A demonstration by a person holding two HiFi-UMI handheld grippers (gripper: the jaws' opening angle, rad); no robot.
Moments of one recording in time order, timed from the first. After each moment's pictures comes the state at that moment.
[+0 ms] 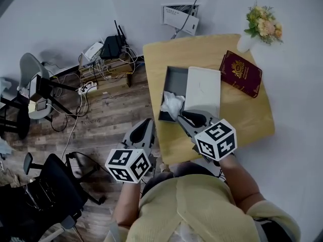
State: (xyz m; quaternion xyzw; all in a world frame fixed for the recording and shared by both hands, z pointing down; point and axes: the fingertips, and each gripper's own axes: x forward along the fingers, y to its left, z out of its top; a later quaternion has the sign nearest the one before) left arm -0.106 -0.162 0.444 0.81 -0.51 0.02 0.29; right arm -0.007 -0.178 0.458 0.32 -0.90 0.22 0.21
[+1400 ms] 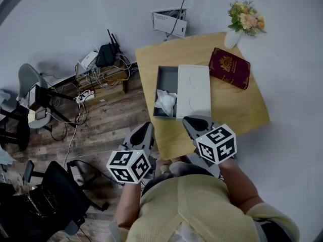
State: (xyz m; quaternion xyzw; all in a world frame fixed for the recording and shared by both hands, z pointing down) left arm -0.089 -0.130 0.443 0.82 -0.49 0.03 0.29; right arm 0.030 -0.137 0.456 0.39 -0.87 0.22 0.21
